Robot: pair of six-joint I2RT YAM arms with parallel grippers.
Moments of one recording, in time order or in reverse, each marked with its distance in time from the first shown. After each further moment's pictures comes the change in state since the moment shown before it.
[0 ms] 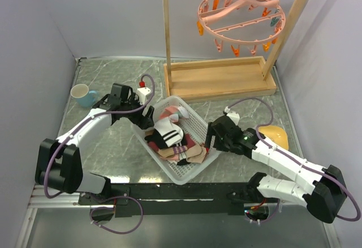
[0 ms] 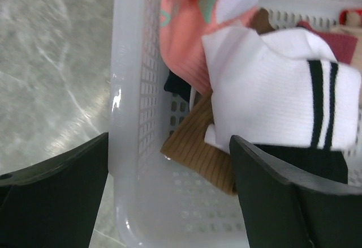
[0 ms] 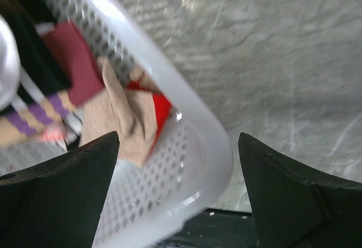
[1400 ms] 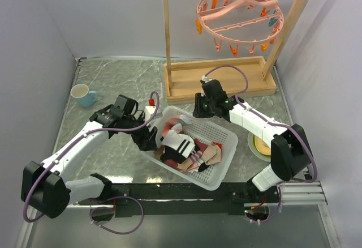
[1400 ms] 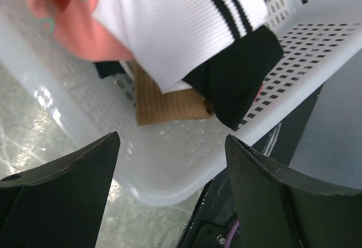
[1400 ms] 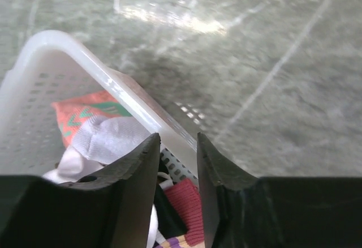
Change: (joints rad) left arm -0.176 -0.226 -0.036 -0.335 0.154 0.042; right arm -0.221 0.493 0.386 0.278 -0.285 -0.402
